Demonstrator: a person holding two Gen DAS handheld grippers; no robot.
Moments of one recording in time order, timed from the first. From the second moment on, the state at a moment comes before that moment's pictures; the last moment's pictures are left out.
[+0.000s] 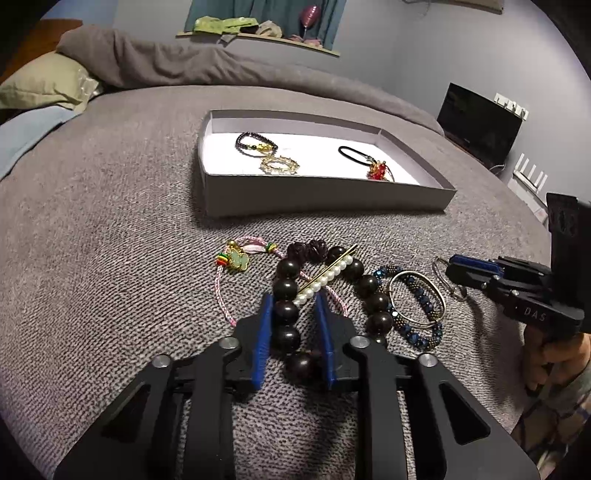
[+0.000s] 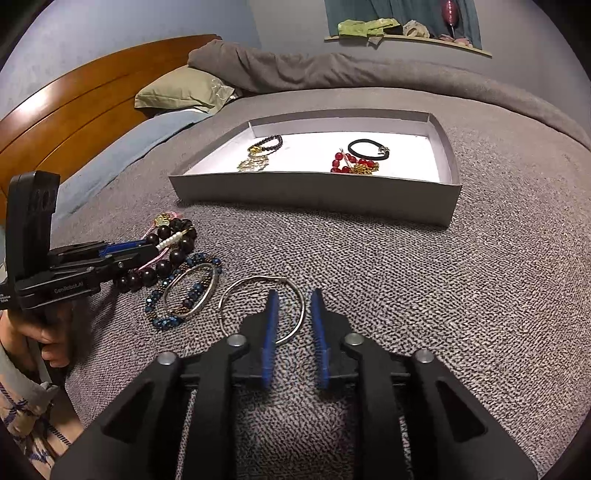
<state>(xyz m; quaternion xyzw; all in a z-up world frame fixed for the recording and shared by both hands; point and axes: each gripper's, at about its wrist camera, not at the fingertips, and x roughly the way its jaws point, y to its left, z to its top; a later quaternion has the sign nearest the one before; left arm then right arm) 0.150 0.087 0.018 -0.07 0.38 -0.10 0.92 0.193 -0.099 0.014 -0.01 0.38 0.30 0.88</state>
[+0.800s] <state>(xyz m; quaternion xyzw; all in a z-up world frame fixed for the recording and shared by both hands) 0.143 0.065 0.081 -0.06 0.31 -0.14 0.94 0.188 -0.104 0.037 0.00 0.34 0.31 0.89</state>
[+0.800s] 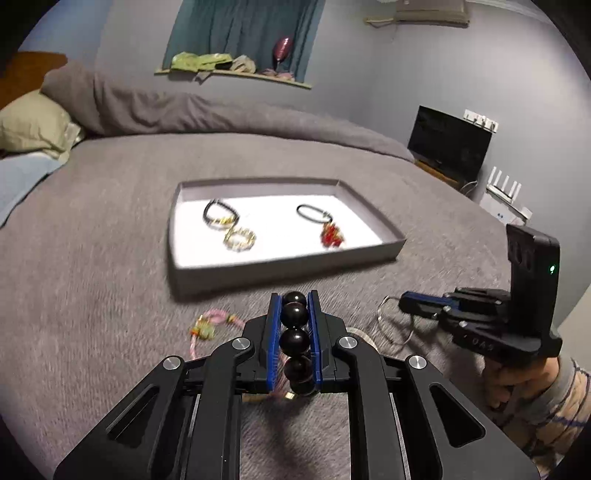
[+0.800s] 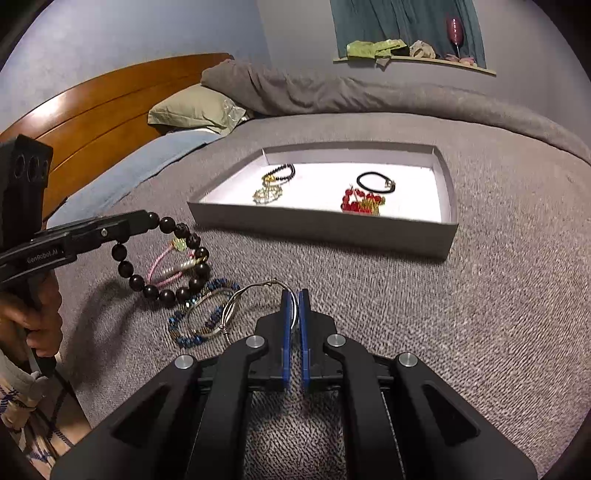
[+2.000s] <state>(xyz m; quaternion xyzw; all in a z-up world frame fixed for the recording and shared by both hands) 0.246 0.020 0.139 -0.03 0.27 -0.16 0.95 0.301 -0.123 0.085 -0.01 0.32 0.24 0.92</state>
